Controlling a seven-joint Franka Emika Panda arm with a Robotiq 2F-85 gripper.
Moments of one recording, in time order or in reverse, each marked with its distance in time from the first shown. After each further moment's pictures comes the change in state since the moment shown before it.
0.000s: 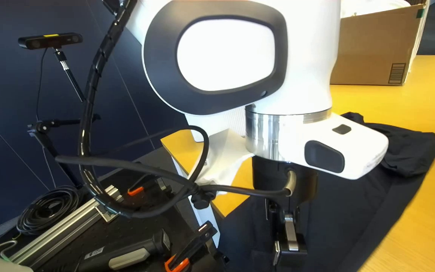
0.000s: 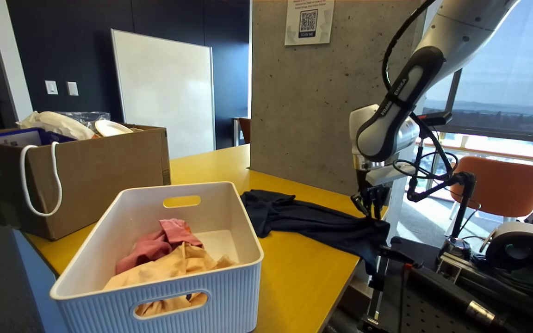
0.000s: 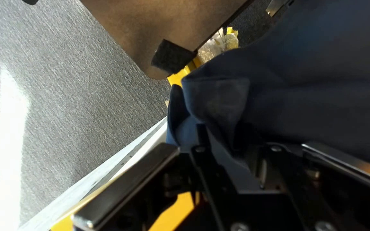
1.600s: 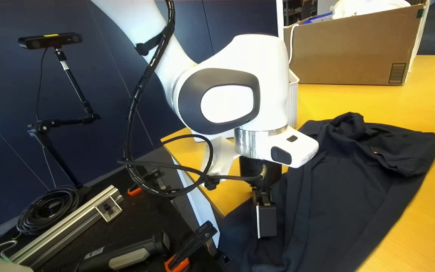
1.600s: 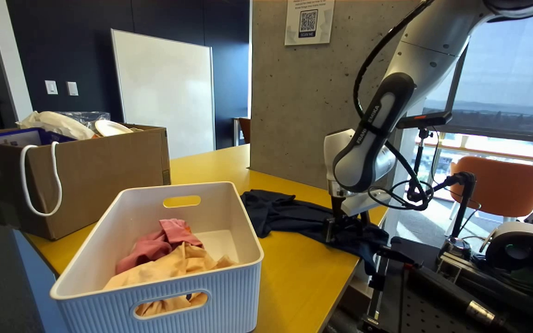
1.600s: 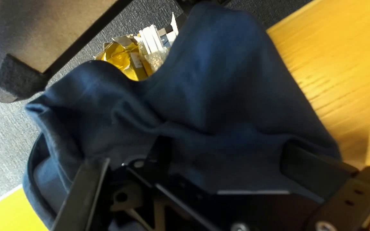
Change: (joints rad) arm 0.089 0.172 0.107 0.064 0.090 0.101 0.036
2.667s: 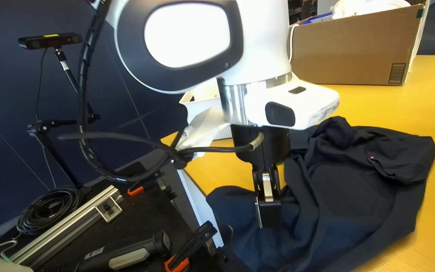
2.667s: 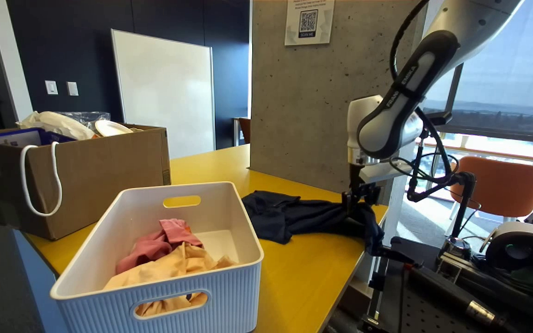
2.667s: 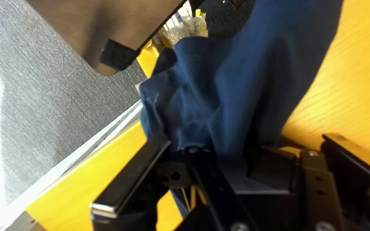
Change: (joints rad) arm 0.032 -0.270 -0.141 -0.155 -0.067 0.002 0.031
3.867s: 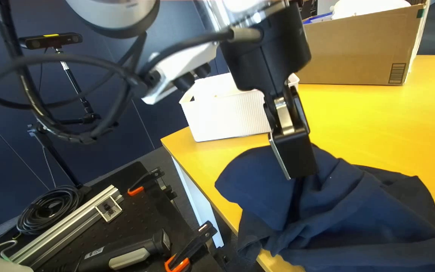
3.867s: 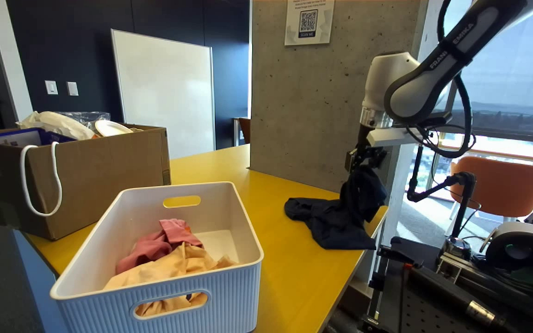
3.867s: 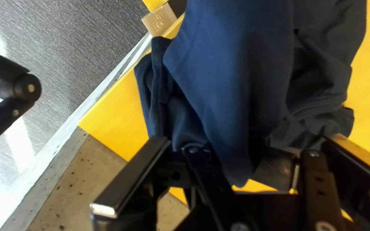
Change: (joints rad) arm -0.185 -0.259 0.108 -0.055 -0.279 0.035 0.241
